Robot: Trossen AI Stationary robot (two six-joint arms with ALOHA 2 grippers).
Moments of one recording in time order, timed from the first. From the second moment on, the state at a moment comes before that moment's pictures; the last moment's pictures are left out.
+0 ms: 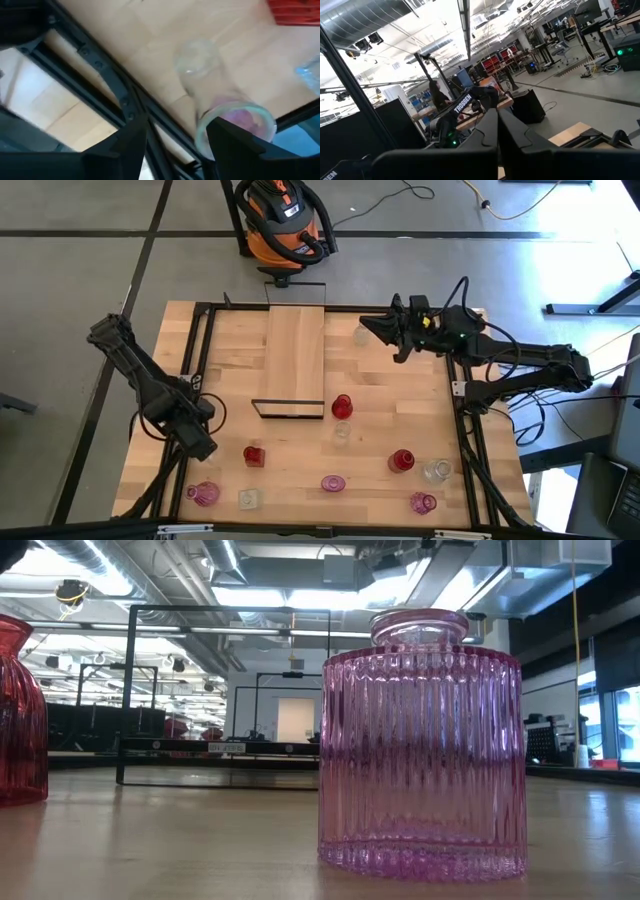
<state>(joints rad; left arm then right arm) -0.79 1.13 0.95 -1.30 0.17 -1.72 -0.15 1.10 0.98 0.37 -0.04 0.52</state>
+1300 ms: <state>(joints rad) 0.10 1.20 1.26 -1.57 0.04 -0.73 -0.16 1.10 0.98 0.42 0.02 0.53</state>
